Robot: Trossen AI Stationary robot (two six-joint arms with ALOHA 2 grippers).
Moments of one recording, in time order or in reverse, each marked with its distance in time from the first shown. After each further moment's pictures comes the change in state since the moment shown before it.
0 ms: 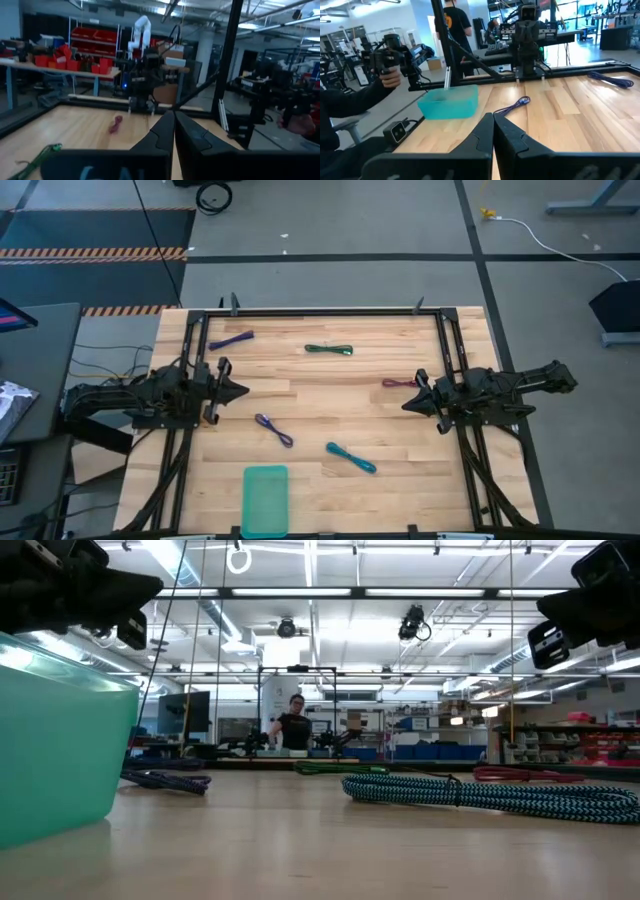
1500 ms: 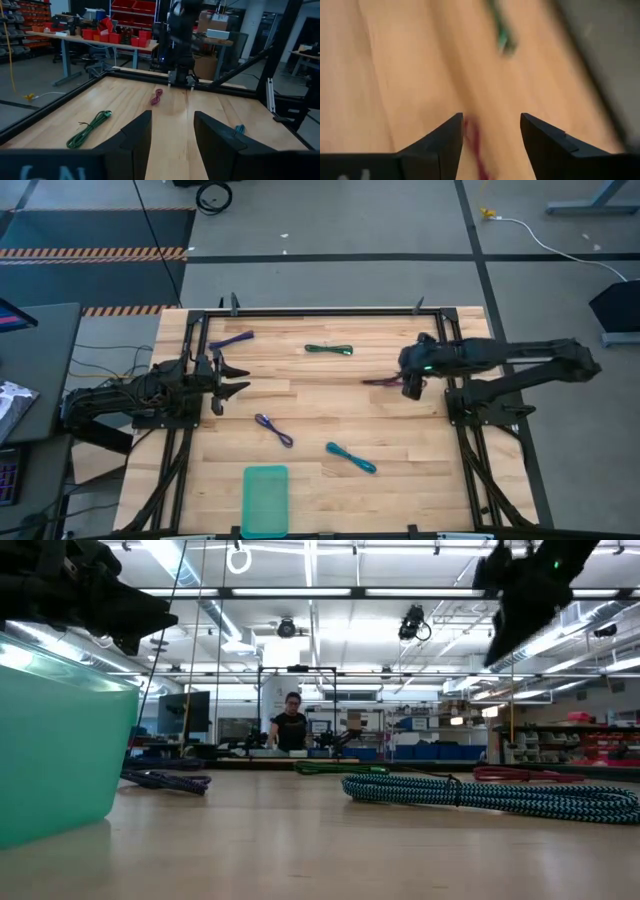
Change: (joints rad) left arm 0.067 0.000 0.122 -0.318 -0.123 0.053; right arm -0.221 0.933 0.823 -0.970 0.382 0.000
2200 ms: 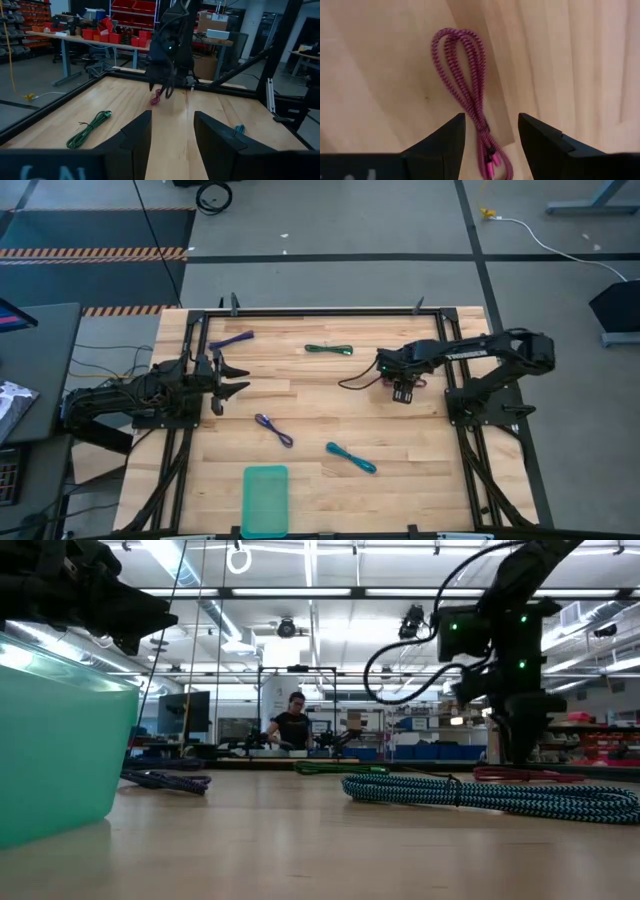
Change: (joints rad) left arm 0.000 0.000 0.001 0.000 0.000 0.000; right arm -0.225 0.454 -0.091 0.097 -0.127 -0.151
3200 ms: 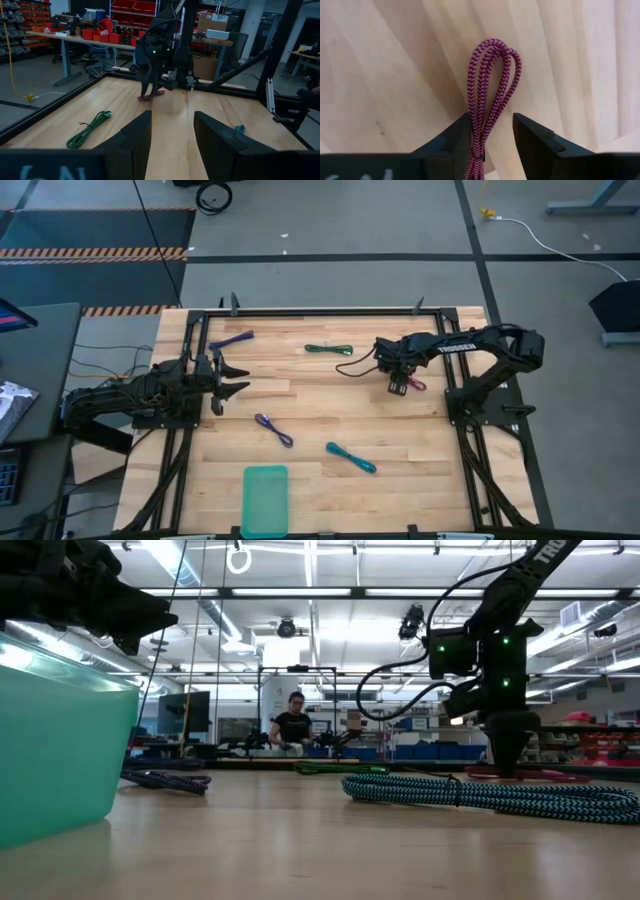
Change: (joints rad) left arm 0.000 0.000 0.001 0.000 0.000 0.000; right arm -0.132 0.073 0.000 0.096 -0.018 -0.035
